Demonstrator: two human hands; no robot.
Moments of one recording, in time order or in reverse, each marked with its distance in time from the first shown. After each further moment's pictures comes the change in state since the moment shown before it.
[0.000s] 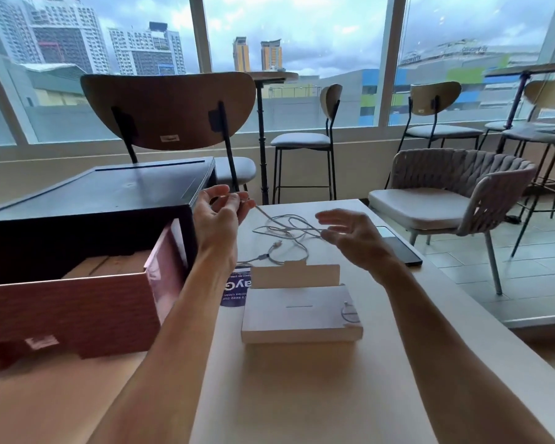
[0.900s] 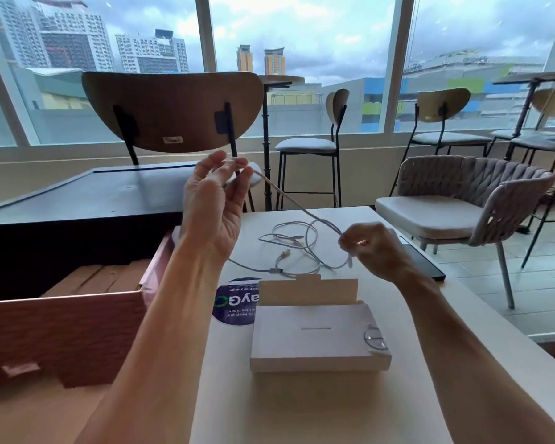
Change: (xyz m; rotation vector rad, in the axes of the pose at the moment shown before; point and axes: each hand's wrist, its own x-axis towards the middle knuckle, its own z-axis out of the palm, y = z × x) left_hand 0.019 0.041 0.009 -0.394 -0.124 -0.141; right_hand 0.029 0.035 0.000 -0.370 0.076 -0.052
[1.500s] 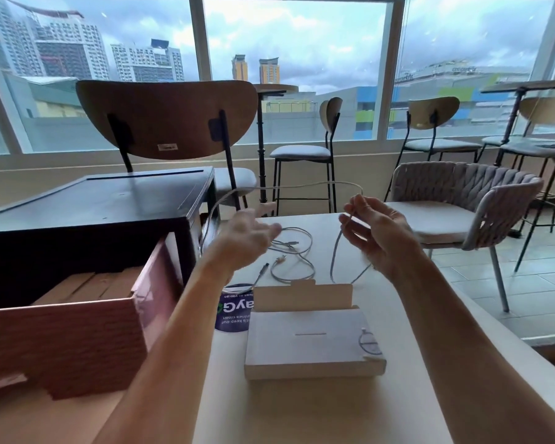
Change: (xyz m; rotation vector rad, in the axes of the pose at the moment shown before) left_hand -0.004 -0.031 -0.025 1.306 -0.367 -0.167; right_hand -0.002 -0.047 -0.027 1.240 0.118 0.369
